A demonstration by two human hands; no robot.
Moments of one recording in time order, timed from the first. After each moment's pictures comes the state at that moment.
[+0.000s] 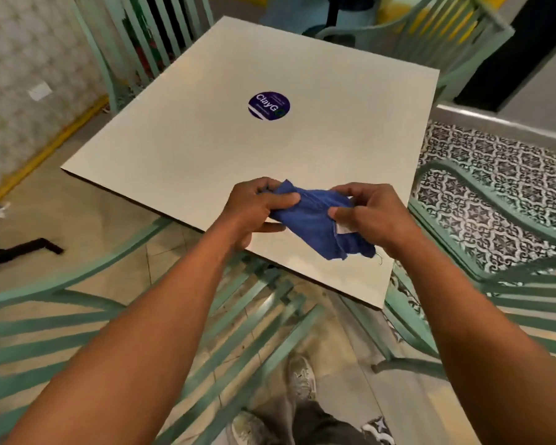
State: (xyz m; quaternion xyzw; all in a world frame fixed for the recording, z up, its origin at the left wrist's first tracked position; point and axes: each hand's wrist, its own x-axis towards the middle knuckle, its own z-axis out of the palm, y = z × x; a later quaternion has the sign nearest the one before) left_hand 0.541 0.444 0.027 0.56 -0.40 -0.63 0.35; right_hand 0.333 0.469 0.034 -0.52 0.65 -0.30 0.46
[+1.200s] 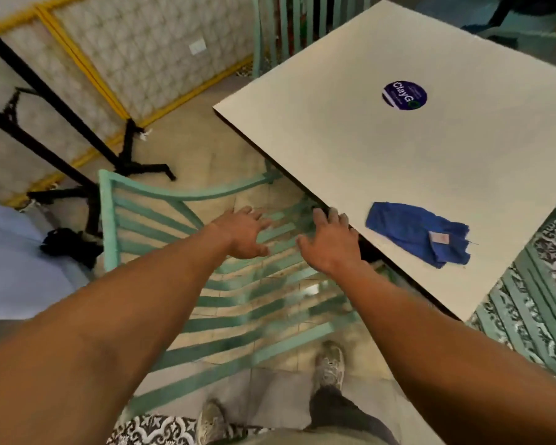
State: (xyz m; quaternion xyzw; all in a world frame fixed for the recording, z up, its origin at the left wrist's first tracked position) left_hand 0.717 0.566 -0.012 0.64 -0.70 -0.17 -0.26; right_hand 0.522 0.540 -0.031 -0.80 0.56 0.04 0.23
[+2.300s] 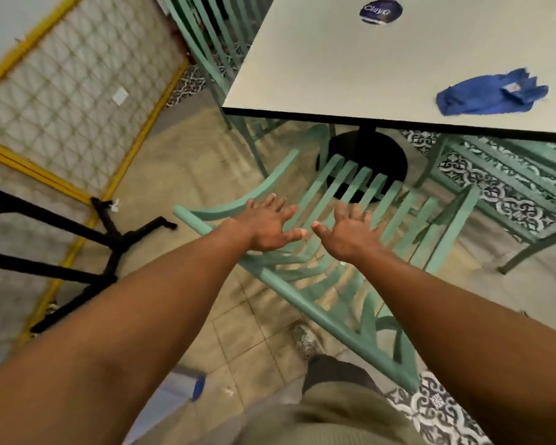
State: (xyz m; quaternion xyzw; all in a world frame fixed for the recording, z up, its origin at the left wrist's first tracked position) left_hand 0.955 0.618 -0.024 0.44 -0.84 -0.14 -0.28; right_hand 0.780 0.683 -0.065 -0.54 0.76 -0.01 0.35
